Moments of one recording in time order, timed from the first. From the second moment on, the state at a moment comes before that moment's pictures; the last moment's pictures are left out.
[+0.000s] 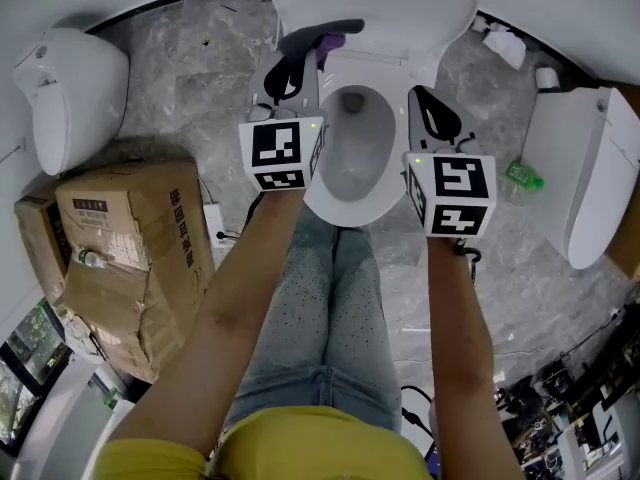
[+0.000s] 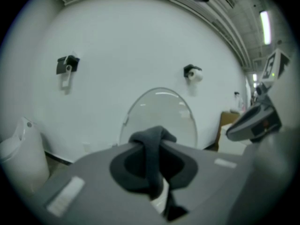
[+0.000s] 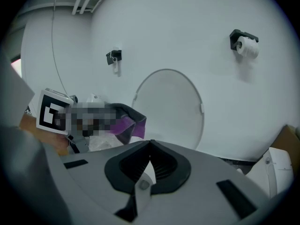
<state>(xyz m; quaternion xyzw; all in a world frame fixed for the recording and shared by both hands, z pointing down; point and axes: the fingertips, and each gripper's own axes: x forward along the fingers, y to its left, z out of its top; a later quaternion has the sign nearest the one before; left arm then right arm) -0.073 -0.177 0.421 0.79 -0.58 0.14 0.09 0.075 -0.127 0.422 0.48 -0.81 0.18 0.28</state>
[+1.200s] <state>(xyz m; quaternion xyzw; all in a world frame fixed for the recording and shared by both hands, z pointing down) -0.048 -0.174 0.223 0.82 -0.57 0.04 0.05 0.055 -0.159 0.247 0.48 -0.84 0.07 0.22</state>
